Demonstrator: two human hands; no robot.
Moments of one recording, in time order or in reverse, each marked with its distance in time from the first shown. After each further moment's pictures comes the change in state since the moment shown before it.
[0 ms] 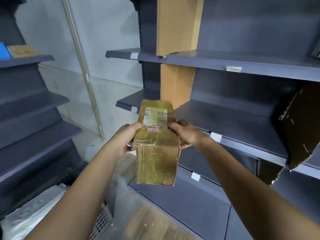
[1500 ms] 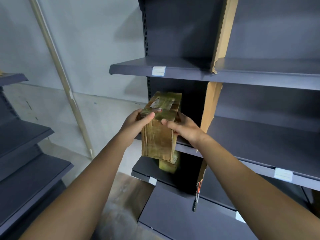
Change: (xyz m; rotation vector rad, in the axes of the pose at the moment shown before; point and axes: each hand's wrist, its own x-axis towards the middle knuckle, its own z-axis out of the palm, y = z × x) left_hand 0.272 0.089 -0.120 0.099 -0.233 0.499; right_hand 0.255 -0.098 0.086 0.300 0.107 -0.198
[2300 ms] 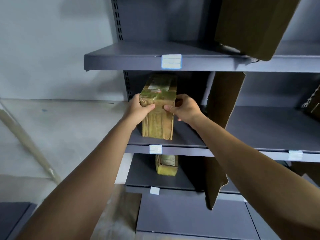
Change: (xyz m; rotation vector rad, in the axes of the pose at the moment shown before) left_hand 0.189 -0.052 -0.025 0.226 -0.144 0.087; right_hand 0.134 0.000 0.021 -0.333 0.596 0.106
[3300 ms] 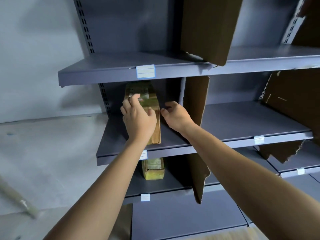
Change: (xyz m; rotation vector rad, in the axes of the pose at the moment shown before) left_hand -0.069 0.059 0.046 0.229 0.349 0.293; right_hand -0.054 -0.013 -0.023 -0.131 0.139 0.047
